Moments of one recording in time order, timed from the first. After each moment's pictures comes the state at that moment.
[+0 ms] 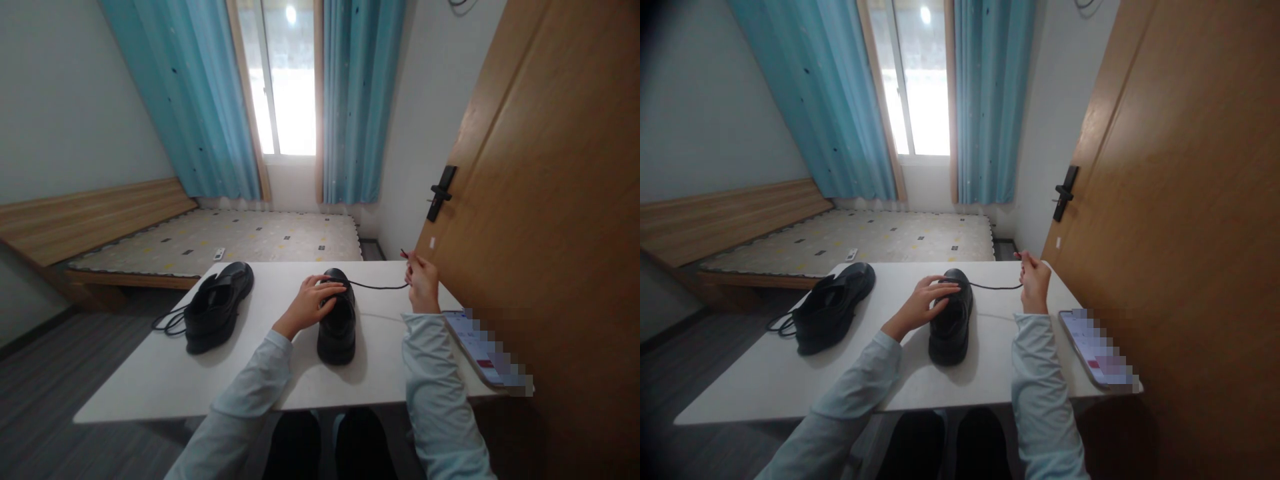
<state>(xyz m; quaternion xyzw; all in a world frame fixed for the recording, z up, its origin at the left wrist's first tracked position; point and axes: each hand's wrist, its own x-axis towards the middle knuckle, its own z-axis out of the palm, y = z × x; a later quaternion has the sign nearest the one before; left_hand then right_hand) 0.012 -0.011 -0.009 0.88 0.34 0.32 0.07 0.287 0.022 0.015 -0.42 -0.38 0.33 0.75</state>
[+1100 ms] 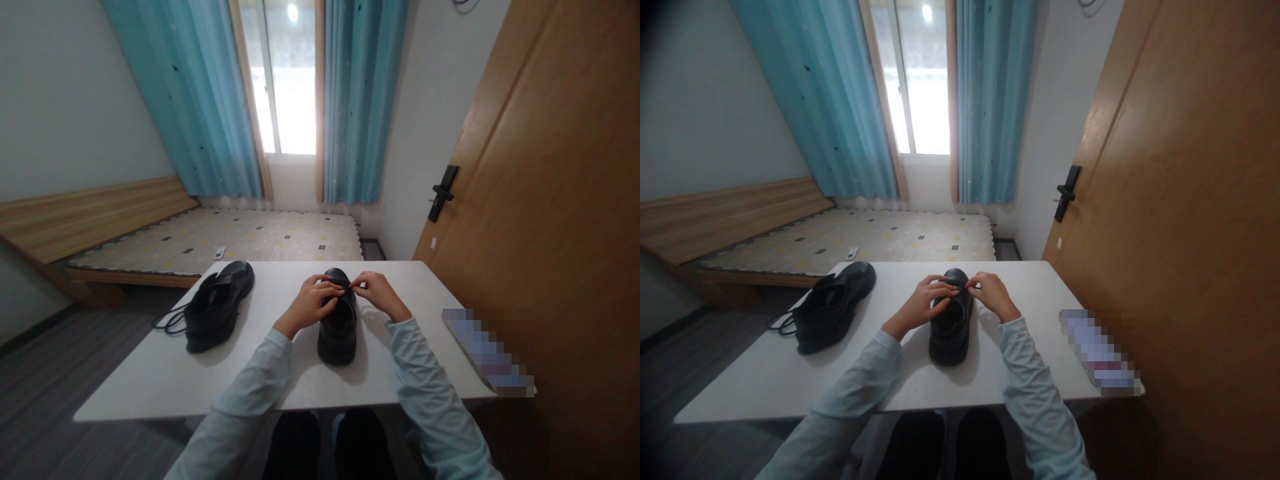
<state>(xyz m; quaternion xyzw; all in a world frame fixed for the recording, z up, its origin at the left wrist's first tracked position) 0.012 -0.008 -0.010 0.88 0.33 0.34 0.07 0.227 0.015 0.002 -0.48 -0.81 0.11 0.32</state>
